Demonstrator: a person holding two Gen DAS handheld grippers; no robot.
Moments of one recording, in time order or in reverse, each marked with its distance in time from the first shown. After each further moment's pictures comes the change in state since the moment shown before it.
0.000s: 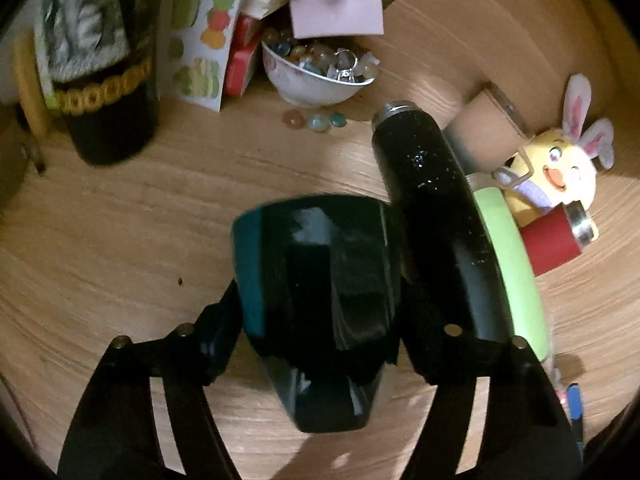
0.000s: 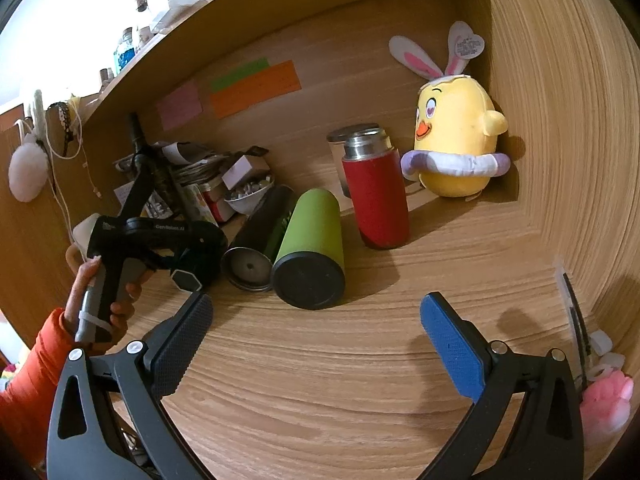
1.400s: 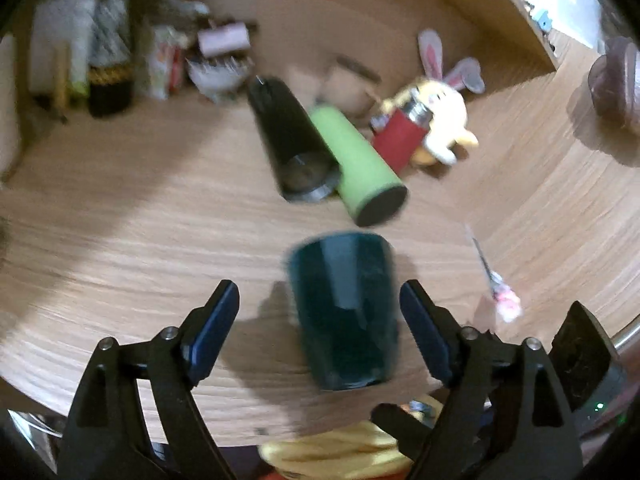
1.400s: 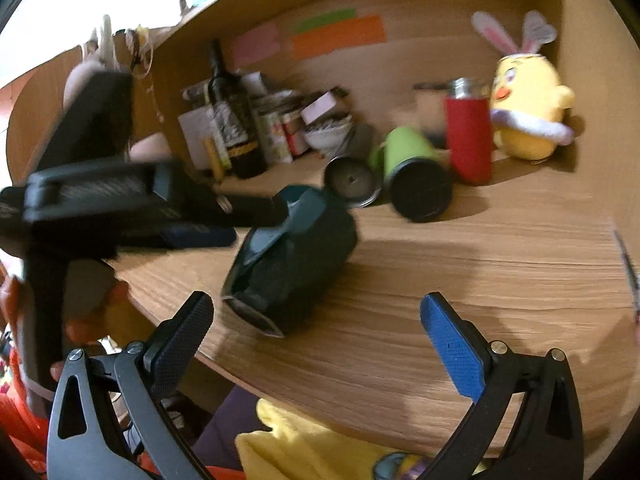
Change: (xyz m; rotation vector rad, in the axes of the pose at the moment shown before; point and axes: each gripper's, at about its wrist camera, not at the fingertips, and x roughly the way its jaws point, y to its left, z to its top) left arm -0.100 -0.074 -0.153 0.182 -0.187 -0.115; right arm 0.002 0.076 -0.065 -0.147 0.145 0.139
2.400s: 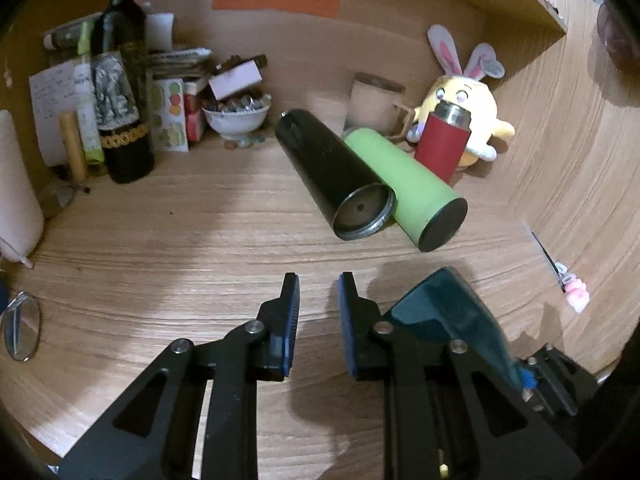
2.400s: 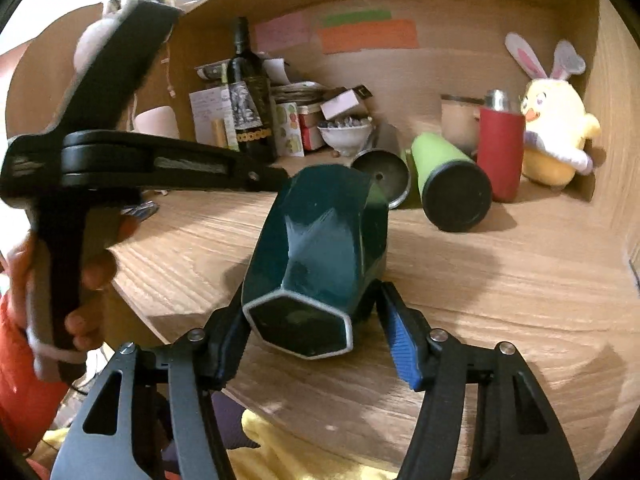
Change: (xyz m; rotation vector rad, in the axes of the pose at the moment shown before) left arm 0.029 0.010 0.015 0.176 -0.053 0.142; right arm 0.008 0.020 -0.005 -0.138 -0.049 -0.051
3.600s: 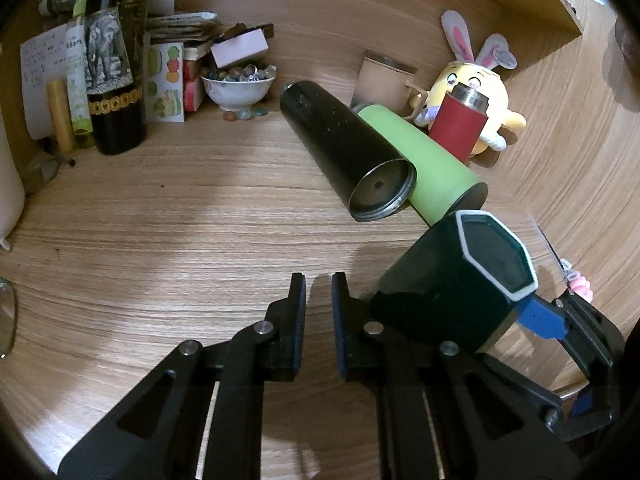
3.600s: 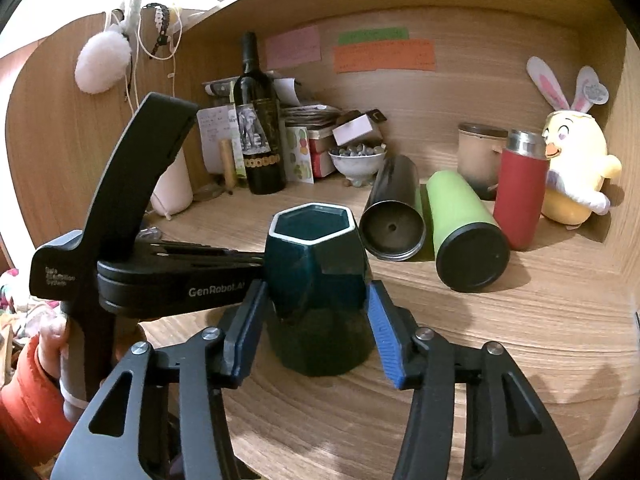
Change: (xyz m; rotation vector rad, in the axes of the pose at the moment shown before) left arm 0.019 0.017 -0.005 -0.030 0.052 -0.021; right arm 0.016 -0.001 0.037 -0.009 -0.020 0.037
